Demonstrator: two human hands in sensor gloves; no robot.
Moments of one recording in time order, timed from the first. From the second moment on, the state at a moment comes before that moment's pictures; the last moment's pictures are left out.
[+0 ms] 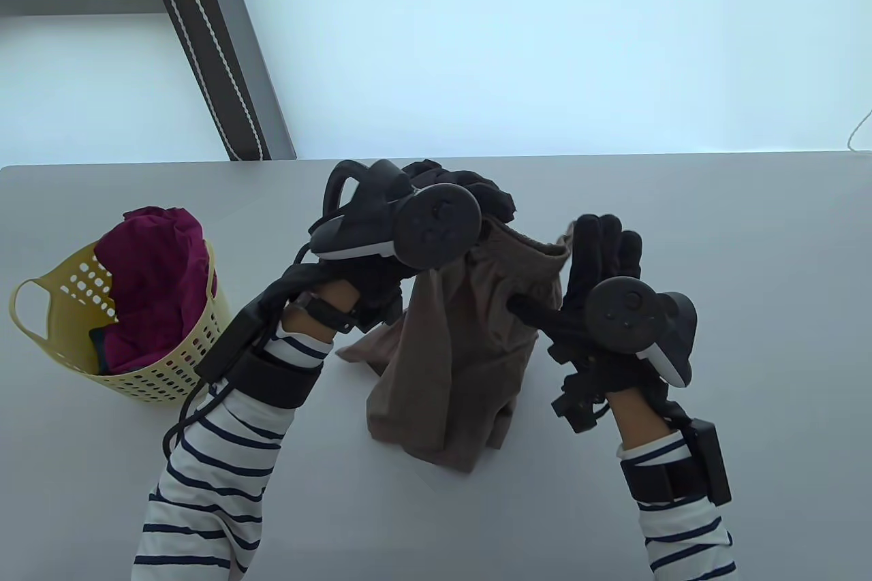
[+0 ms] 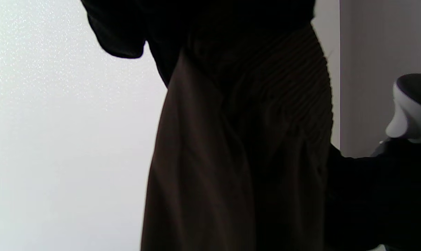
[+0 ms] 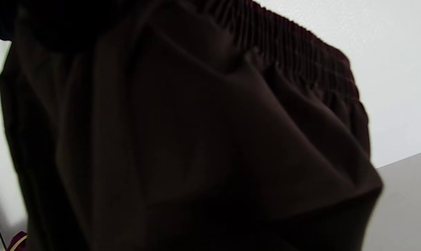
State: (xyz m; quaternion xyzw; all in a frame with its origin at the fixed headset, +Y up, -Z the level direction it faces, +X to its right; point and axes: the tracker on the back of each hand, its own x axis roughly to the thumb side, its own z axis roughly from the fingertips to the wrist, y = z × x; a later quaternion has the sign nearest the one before) left_hand -0.075 -0.424 -0.322 0.11 -0.40 0.06 0.91; right_hand 0.146 -0.558 -0.307 0.13 -0.15 0.94 0.27
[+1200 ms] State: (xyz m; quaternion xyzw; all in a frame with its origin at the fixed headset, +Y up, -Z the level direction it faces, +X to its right) left_hand -0.220 -0.437 -0.369 0.18 -0.17 0.26 0.93; right_hand 0.131 -0.432 -0.301 -0.02 -0.37 0.92 0.10
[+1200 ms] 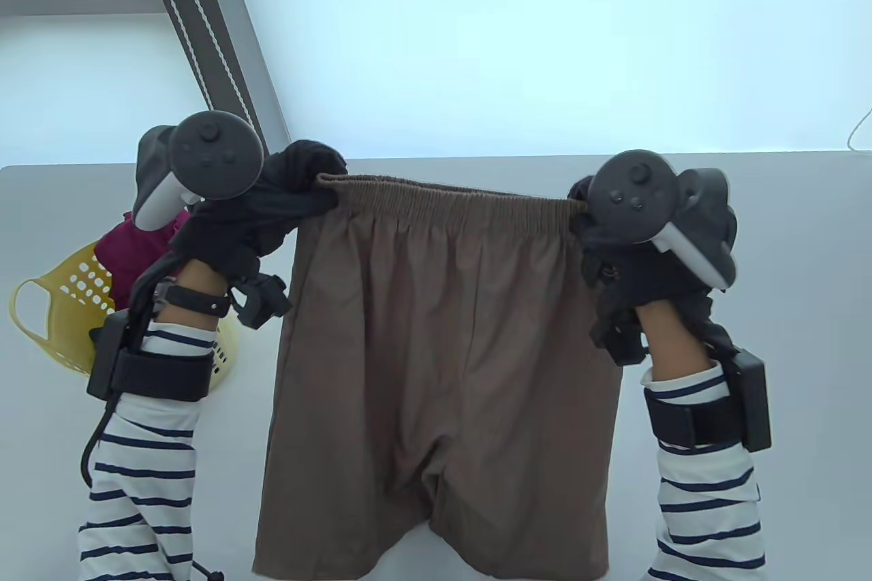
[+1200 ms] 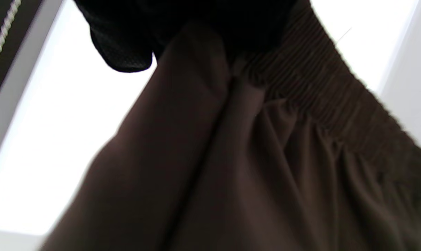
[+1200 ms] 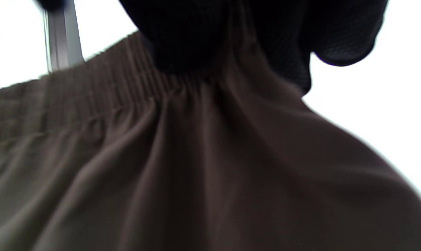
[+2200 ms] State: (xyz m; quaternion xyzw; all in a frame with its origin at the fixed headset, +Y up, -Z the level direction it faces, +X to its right) left_hand -0.191 -0.743 -0.246 -0.18 -0.41 -0.24 0.86; right_hand 0.132 -0.758 -0.266 0.23 0.33 0.91 -0.08
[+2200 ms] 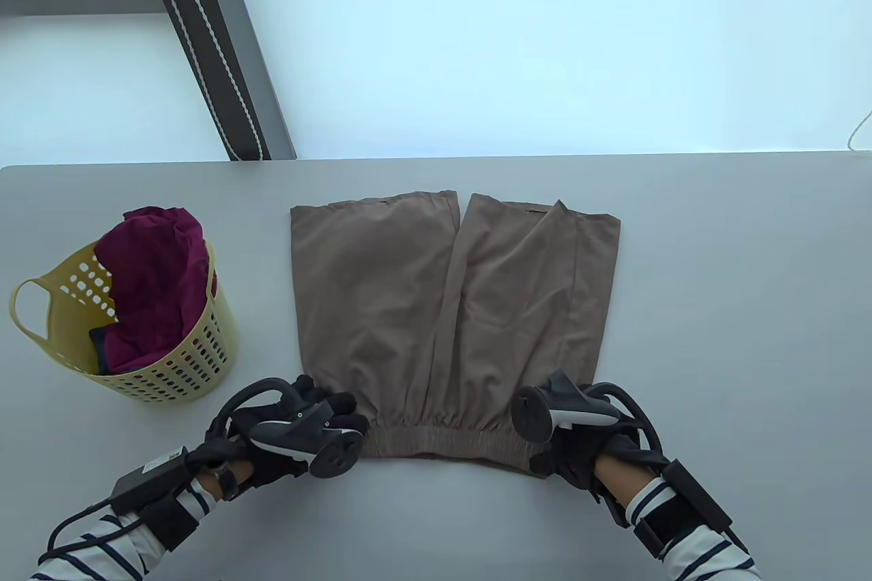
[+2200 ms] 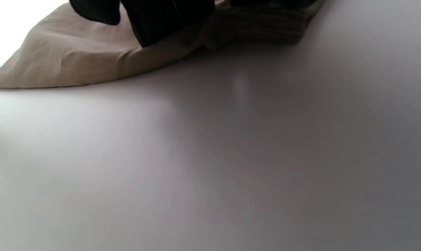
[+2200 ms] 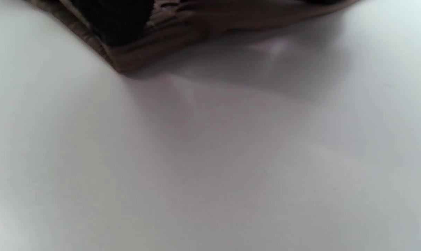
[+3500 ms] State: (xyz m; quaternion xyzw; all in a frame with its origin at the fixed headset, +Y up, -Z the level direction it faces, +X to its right) left_hand -0.172 -0.731 -0.279 -0.29 -0.35 -0.15 0.88; right_hand 0.119 -0.757 -0.415 -0.12 0.34 0.93 0.03
